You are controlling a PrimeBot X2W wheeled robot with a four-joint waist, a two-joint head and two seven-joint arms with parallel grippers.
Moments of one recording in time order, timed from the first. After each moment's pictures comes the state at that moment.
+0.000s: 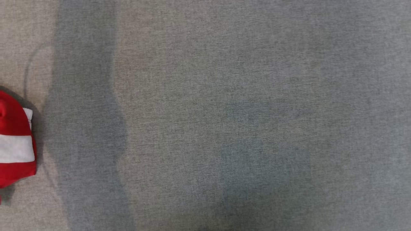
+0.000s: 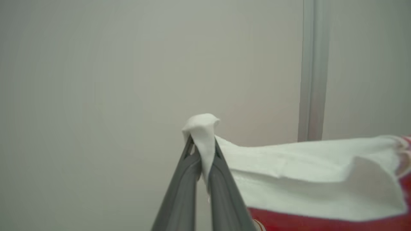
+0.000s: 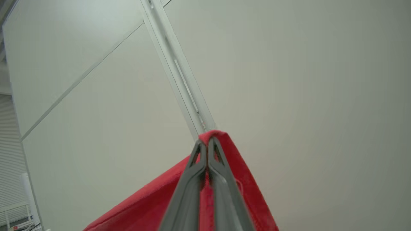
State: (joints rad) left arm -1.90 0.19 -0.27 0.89 -0.34 0.06 -0.08; right arm -1.75 -0.51 0.40 0.56 1.21 0.13 -0.26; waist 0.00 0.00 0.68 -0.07
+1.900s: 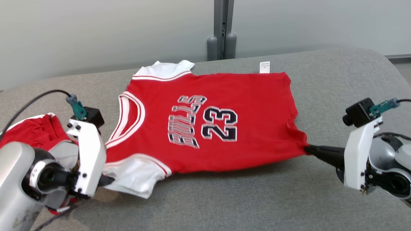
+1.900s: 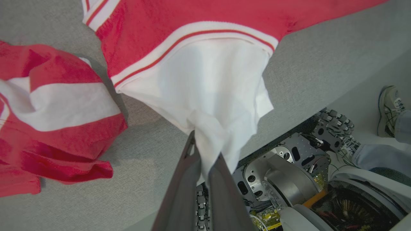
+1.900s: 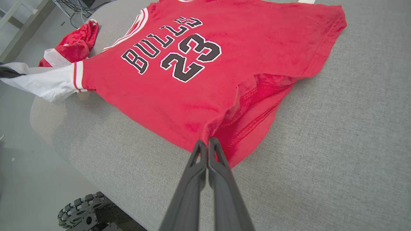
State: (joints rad) left arm -0.56 0.65 -0.56 0.08 -1.06 0.05 1.30; right arm -0.88 -0.79 1.28 0.23 1.42 0.13 0.26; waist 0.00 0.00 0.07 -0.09
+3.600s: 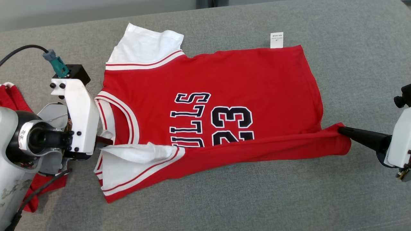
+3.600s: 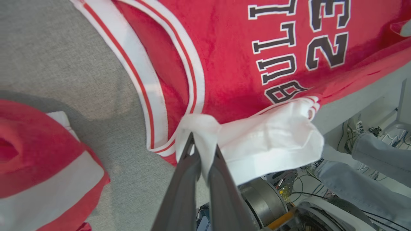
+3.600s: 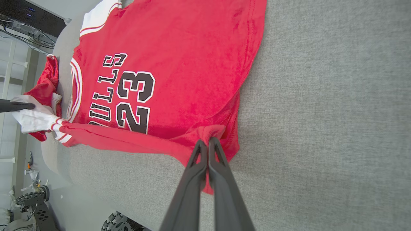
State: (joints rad) left arm -0.69 0.62 -0.51 0.01 -1.08 0.25 1.36; right arm -0.82 -0.96 1.12 0.18 1.67 0.13 0.33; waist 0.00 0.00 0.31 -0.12
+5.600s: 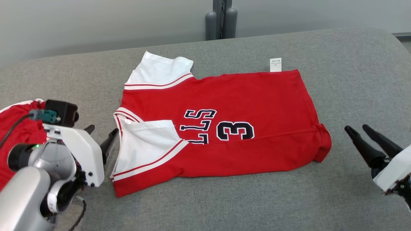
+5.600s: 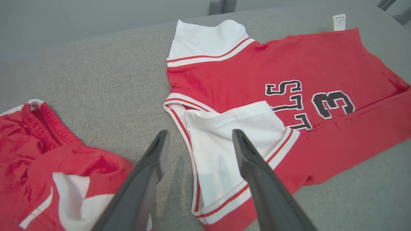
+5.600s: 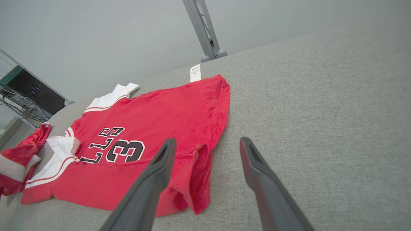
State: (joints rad) left arm -0.43 0.58 -0.47 0.05 -0.81 0.15 0.57; right arm -0.62 -0.84 1.04 0.34 1.43 0.13 -0.25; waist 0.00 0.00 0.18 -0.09
